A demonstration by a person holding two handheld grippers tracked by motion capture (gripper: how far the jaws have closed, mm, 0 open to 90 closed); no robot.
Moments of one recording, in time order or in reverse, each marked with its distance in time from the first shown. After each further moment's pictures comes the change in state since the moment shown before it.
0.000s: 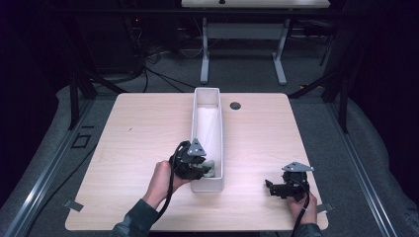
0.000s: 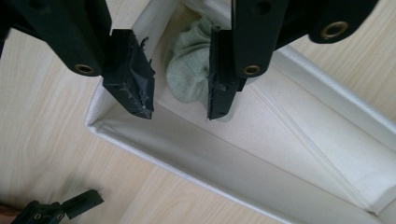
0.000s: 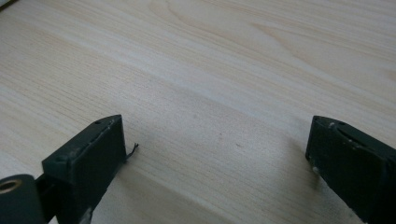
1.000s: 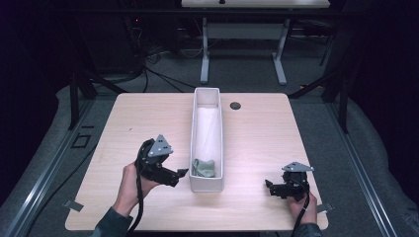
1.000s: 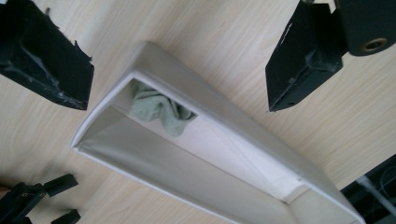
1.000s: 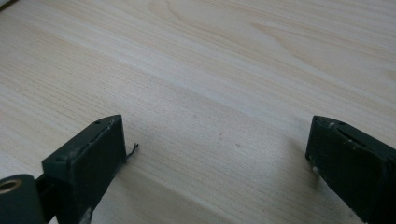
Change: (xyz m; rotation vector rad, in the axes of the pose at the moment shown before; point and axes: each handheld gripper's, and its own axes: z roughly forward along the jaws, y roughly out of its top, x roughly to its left) left arm 0.016 -0.038 -0.076 -0.105 0.142 -0.069; right arm 0.000 0.000 0.000 0.000 0.000 -0.002
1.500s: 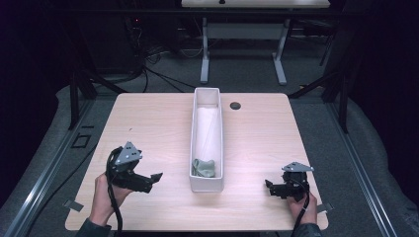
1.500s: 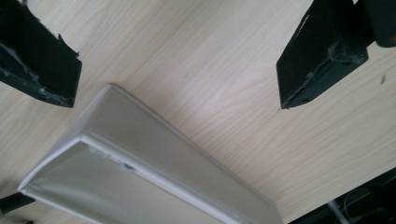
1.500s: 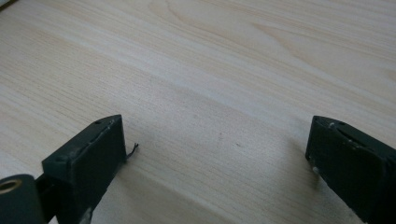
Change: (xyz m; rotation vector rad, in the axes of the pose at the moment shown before) left arm 0.028 -0.056 -0.033 -0.006 0.087 -0.100; right arm 0.000 0.000 0.000 0.001 -0.001 0.000
